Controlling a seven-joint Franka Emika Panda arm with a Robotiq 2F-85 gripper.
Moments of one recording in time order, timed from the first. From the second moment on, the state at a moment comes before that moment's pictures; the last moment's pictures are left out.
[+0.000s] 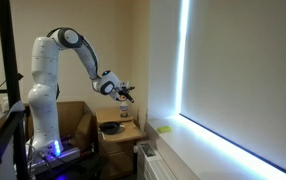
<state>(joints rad) -0.57 0.10 0.33 -2.55 0.14 3.46 0.17</state>
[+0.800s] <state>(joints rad) -0.19 0.55 -0.38 -1.96 0.73 3.46 -0.17</state>
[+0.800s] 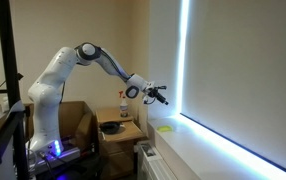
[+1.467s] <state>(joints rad) -0.21 0.66 -0.39 -1.92 0.32 3.19 -0.05</state>
